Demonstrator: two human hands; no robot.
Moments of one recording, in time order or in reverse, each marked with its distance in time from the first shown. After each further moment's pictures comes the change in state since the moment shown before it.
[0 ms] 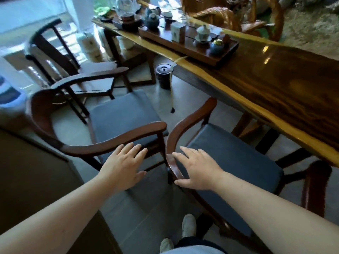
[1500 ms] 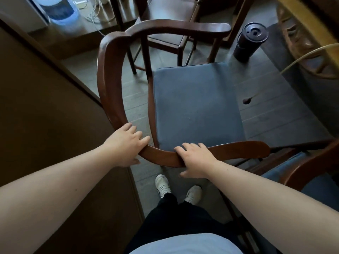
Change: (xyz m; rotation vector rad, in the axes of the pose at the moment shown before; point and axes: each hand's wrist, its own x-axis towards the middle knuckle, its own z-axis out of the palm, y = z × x) left_hand -0.011 -0.332 0.156 0.020 -0.453 -0.050; right_hand 0.374 -0.171 0.084 -0.137 -0.422 -0.309
